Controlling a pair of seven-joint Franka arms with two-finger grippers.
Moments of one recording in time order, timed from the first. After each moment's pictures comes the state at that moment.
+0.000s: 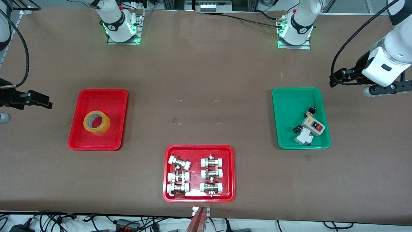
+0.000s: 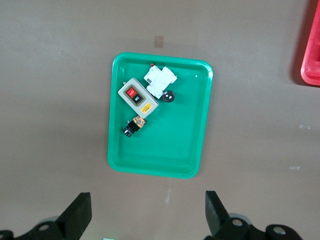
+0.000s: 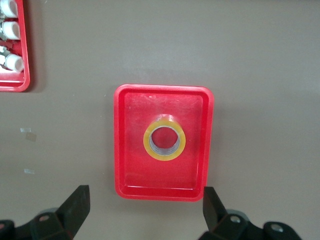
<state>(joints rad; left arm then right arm) 0.10 0.02 -0.20 -1.64 0.00 1.57 -0.25 -0.05 0.32 0.02 -1.26 0.00 1.53 -0.05</state>
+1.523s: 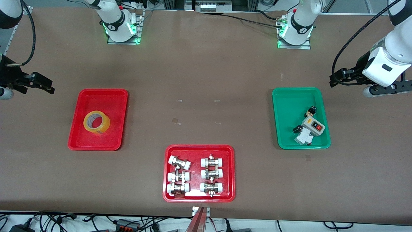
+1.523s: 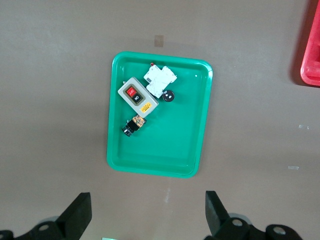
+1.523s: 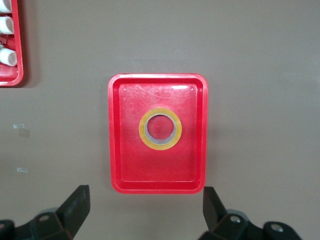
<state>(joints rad) 0.10 0.02 -0.19 -1.64 0.00 1.57 -0.25 0.03 0.03 -0.08 -1.66 0.00 1.72 -0.04</state>
